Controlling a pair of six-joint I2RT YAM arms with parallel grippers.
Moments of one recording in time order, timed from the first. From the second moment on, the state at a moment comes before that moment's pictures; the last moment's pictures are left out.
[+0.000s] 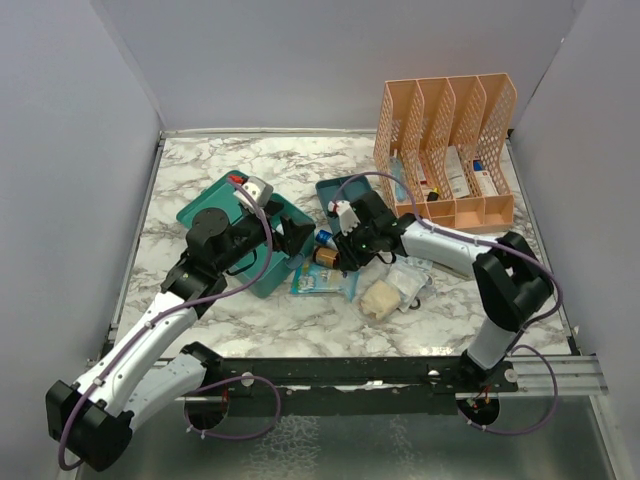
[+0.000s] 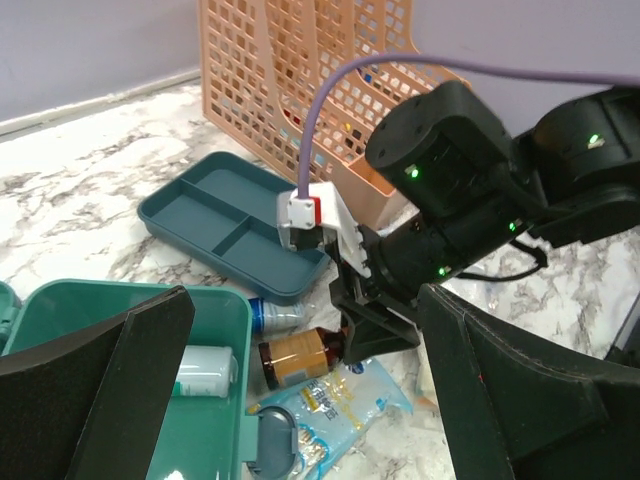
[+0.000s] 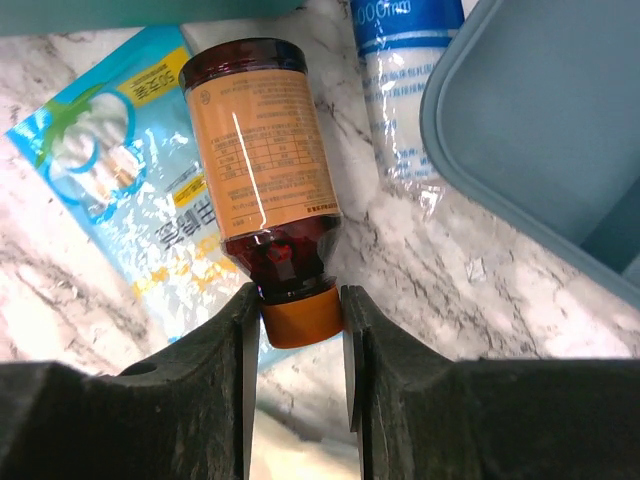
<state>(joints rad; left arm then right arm) -0.52 0.86 0.74 0.06 0.26 -0.20 0.68 1.75 1.10 -0.32 -0.26 -0.04</state>
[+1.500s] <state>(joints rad) -0.69 1.11 0.97 -0.37 0.66 0.66 0.68 1.33 1.21 -0.61 -0.56 0.18</state>
